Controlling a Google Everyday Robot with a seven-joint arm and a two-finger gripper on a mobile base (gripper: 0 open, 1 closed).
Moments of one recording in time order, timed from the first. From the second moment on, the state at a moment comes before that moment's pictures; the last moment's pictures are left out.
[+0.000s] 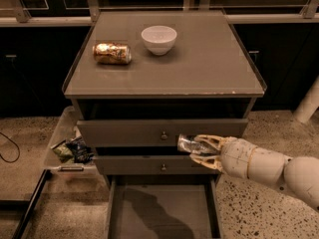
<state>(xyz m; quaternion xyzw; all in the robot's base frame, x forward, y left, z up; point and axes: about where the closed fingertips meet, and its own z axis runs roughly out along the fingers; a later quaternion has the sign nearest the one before) 0.492 -0.141 0.727 -0.60 0.57 0.01 0.57</state>
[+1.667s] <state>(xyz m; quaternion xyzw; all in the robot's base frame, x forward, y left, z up) 0.628 -0.142 0.924 -0.53 0.54 0.14 0.63</state>
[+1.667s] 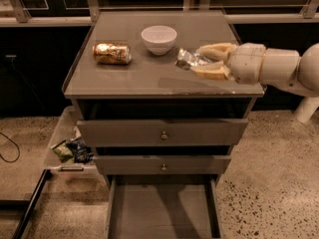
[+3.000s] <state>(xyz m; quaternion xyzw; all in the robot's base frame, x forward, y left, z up) 0.690 -0.162 0.932 -0.48 0.59 0.12 0.64</state>
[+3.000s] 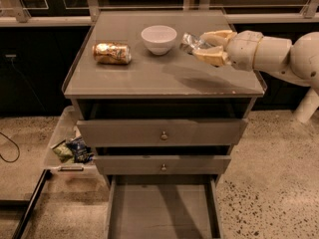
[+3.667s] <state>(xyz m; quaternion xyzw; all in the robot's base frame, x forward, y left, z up) 0.728 -0.177 0.916 -0.44 0.63 0.11 0.63</state>
